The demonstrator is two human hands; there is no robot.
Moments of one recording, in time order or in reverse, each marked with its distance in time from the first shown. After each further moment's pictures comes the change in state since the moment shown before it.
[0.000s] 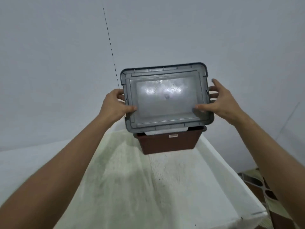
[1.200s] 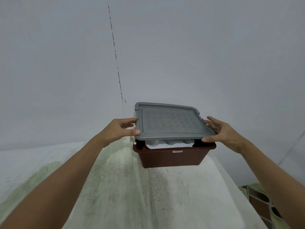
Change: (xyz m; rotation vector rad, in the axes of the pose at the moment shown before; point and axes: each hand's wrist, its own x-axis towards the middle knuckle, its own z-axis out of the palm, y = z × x) left_hand 0.040 -0.101 0.022 -0.149 -0.457 -0.126; right_hand 0.030 0.104 0.016 0.223 -0.452 0.280
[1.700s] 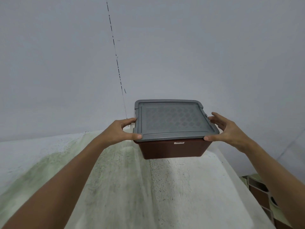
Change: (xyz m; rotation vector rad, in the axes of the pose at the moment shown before) left_hand -0.015 -0.021 0.018 0.142 0.014 -0.010; right_hand -0.007 0.022 0.011 -0.133 0.117 -0.056
